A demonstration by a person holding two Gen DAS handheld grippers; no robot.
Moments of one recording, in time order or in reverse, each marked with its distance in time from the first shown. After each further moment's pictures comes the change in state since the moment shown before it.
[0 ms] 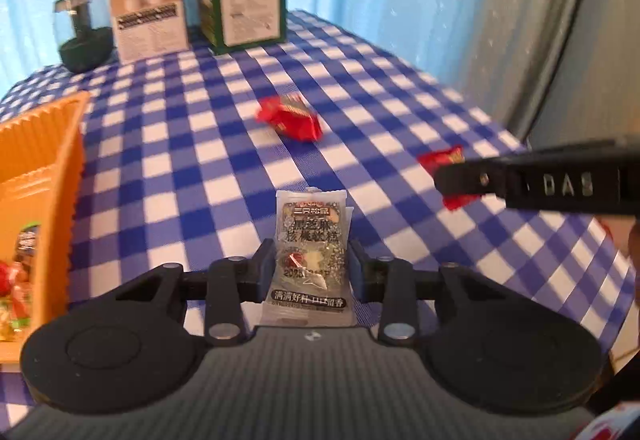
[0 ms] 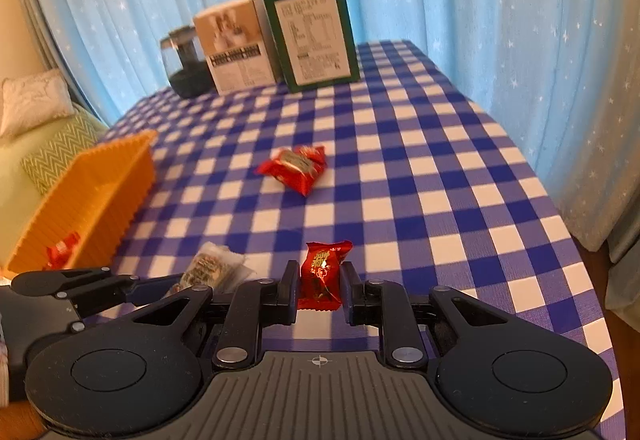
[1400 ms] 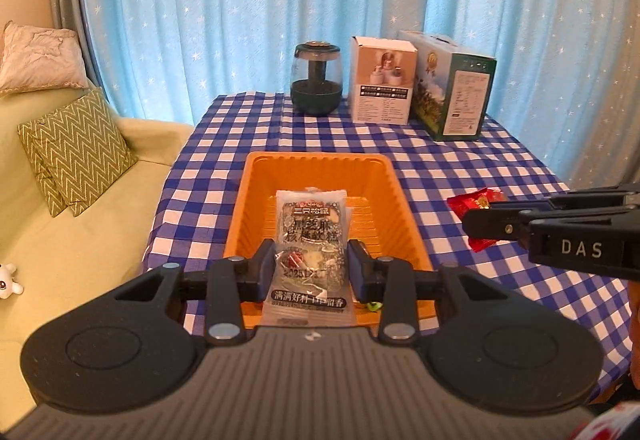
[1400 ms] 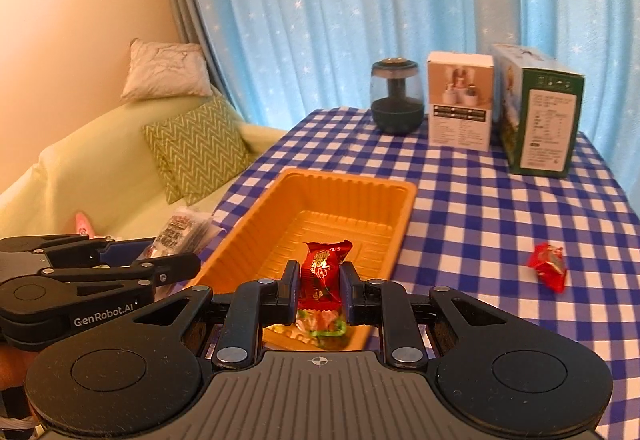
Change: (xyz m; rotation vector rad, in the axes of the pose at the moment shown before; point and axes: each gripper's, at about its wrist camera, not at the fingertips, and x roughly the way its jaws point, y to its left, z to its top) left arm -0.203 0.197 -0.020 -0.225 -0.144 0.303; right arm -0.011 0.256 0.030 -0.251 -0.038 0.263
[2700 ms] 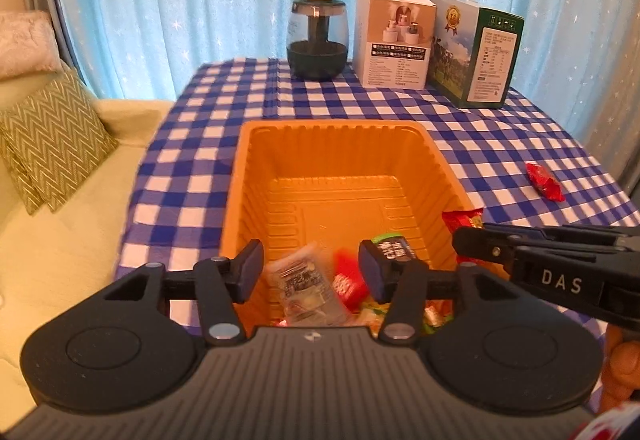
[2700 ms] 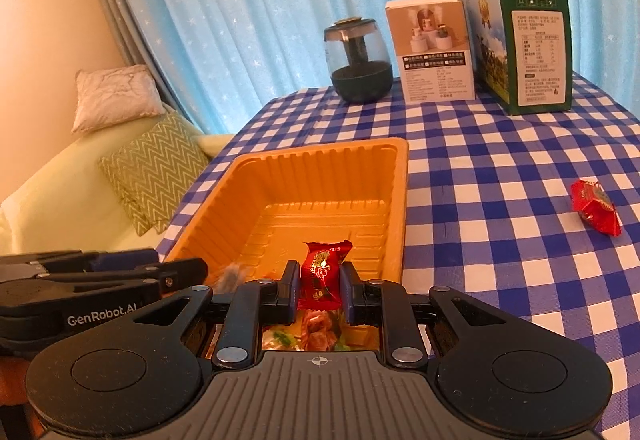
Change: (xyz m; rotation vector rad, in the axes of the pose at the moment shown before) left arm 0.105 0.030 0.001 0.043 0.074 -0.025; right arm 0.098 -0.027 -0.028 0.190 -0.021 -0.059
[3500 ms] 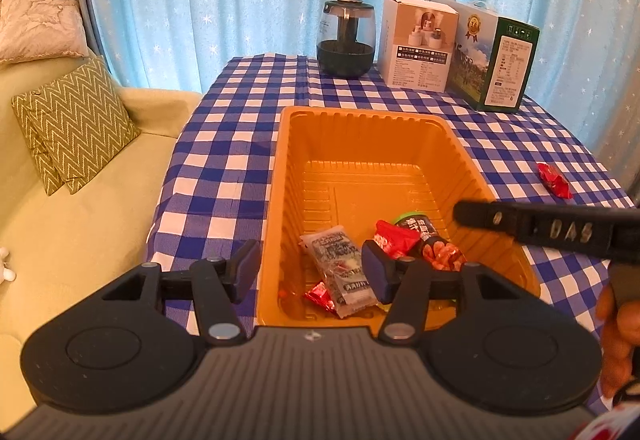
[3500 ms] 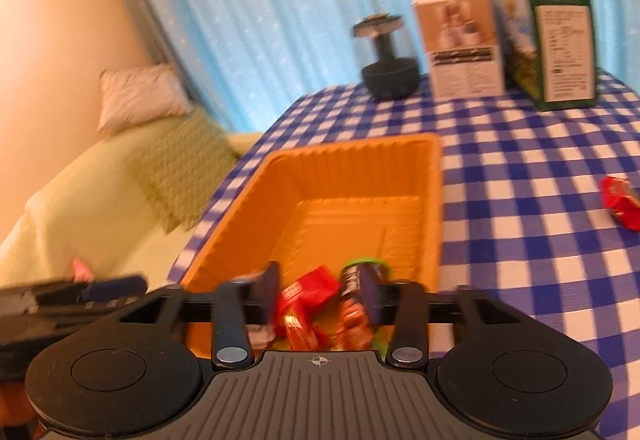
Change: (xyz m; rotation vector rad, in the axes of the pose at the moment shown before) left arm -0.028 0.020 -0.026 -0.062 -0.006 0.029; right arm -0.002 0.005 -0.002 0.019 -0.011 0.066
